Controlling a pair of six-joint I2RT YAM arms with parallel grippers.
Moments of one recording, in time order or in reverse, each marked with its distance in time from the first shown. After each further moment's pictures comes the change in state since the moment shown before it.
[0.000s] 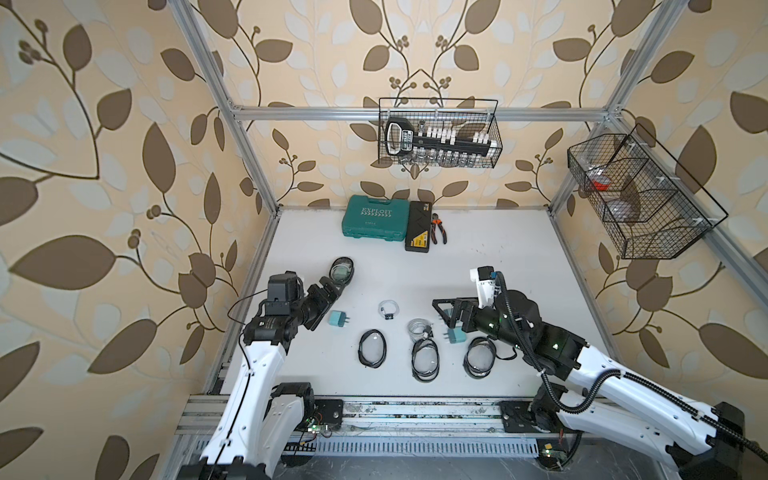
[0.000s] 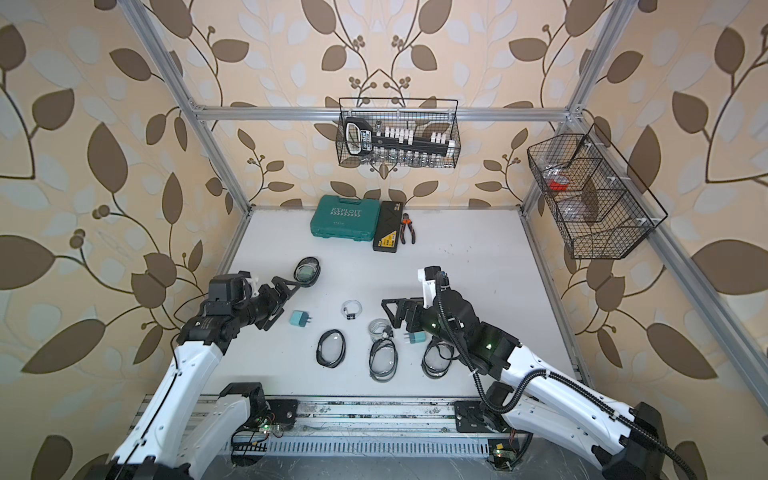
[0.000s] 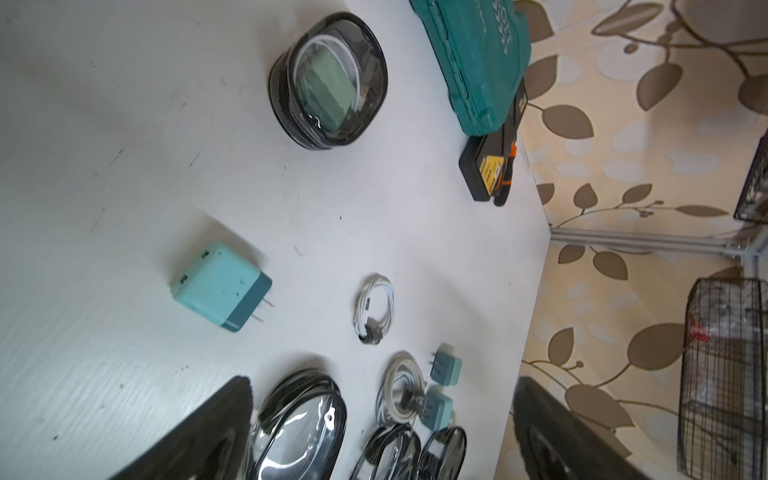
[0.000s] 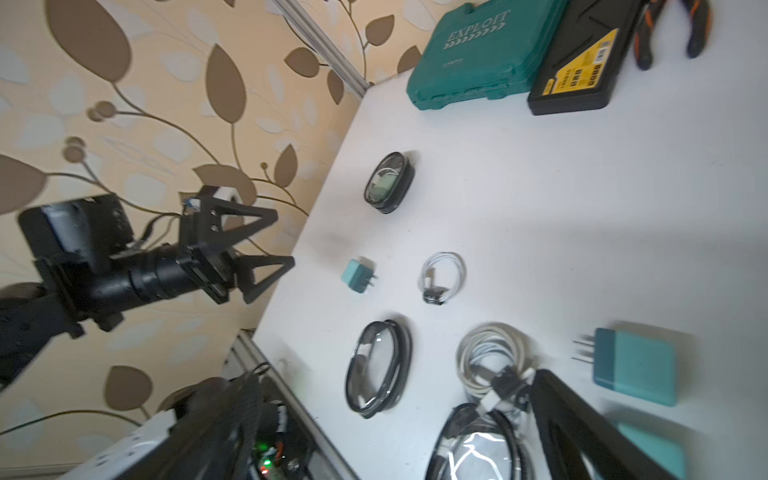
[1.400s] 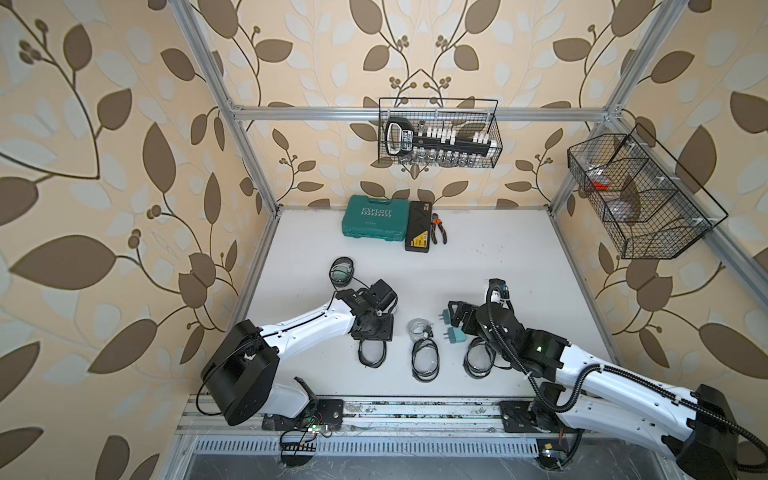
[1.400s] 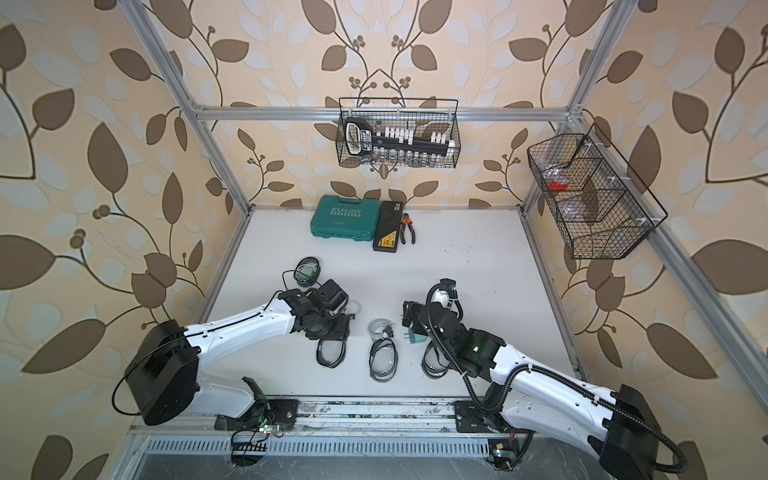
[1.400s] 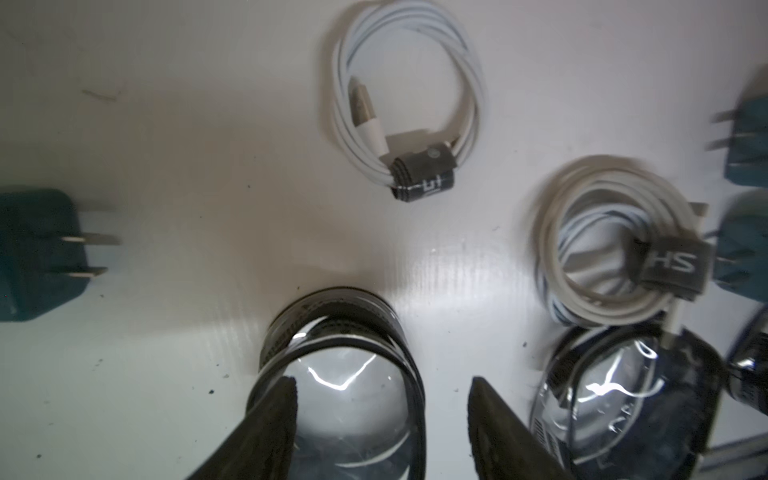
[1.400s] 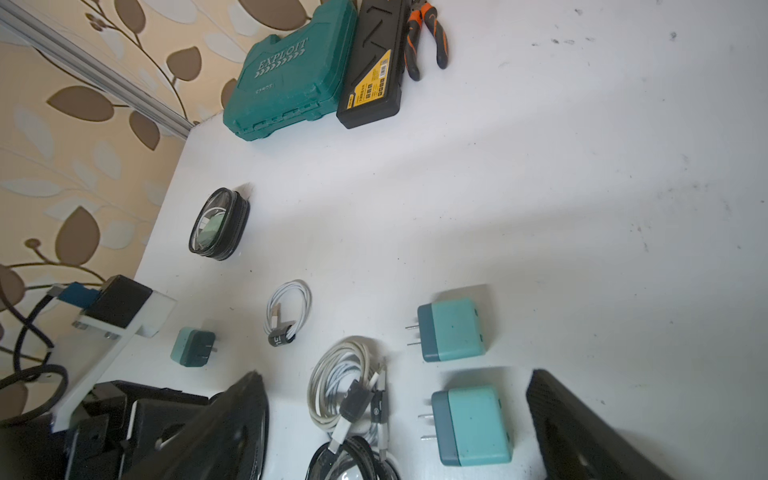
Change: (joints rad) left arm -0.759 0.692 0.176 -0.056 -0.437 0.168; right arm 0.027 0.097 -0.096 -0.122 0.444 0.117
